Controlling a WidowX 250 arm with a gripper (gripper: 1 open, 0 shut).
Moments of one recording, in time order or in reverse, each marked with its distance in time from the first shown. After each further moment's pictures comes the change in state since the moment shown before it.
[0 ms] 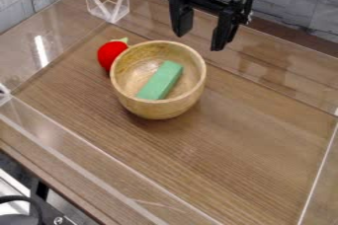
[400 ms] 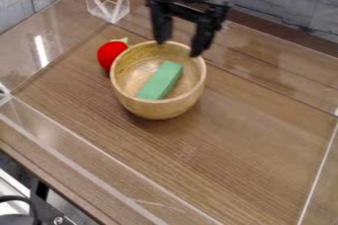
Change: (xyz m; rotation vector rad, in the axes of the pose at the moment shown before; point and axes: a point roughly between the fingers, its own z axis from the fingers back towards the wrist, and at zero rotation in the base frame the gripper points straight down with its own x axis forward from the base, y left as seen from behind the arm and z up) arm -0.006 0.036 -0.017 -0.013 0.042 0.048
